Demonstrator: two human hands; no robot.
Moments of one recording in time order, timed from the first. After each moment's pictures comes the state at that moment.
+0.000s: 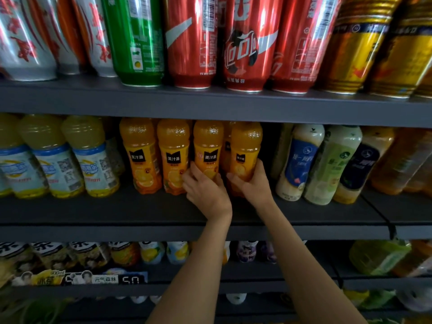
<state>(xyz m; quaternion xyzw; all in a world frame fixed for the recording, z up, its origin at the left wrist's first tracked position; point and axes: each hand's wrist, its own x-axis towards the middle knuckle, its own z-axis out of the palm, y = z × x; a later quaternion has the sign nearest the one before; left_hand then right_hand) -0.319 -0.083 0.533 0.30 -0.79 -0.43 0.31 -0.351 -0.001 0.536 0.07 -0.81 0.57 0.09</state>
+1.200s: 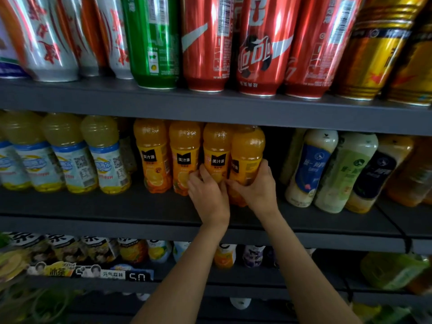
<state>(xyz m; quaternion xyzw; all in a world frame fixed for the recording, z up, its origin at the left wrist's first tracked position) -0.306 -0.102 0.528 0.22 -0.86 -0.33 0.33 -0.337 -0.012 0.545 0.12 -0.85 0.48 0.17</state>
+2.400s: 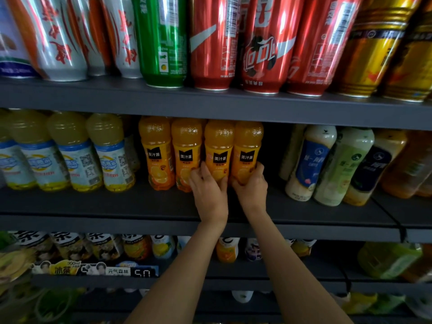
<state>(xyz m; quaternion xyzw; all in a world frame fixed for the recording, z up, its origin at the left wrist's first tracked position) -0.298 -0.114 0.523 0.17 -0.85 -0.37 0.34 -0.334 -0.037 0.526 0.04 -0.85 0.49 0.19</state>
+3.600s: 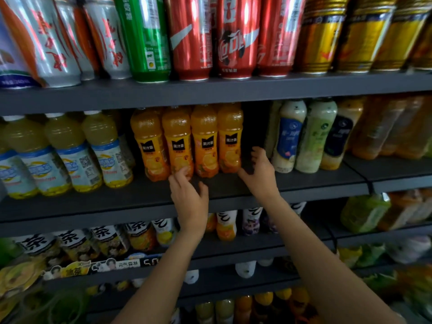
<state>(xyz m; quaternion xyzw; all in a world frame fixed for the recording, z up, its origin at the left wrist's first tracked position) -0.231 -0.137 0.514 0.11 -0.82 -0.41 0.38 -0.287 0.005 0.539 0.07 -0.87 0.43 0.21</state>
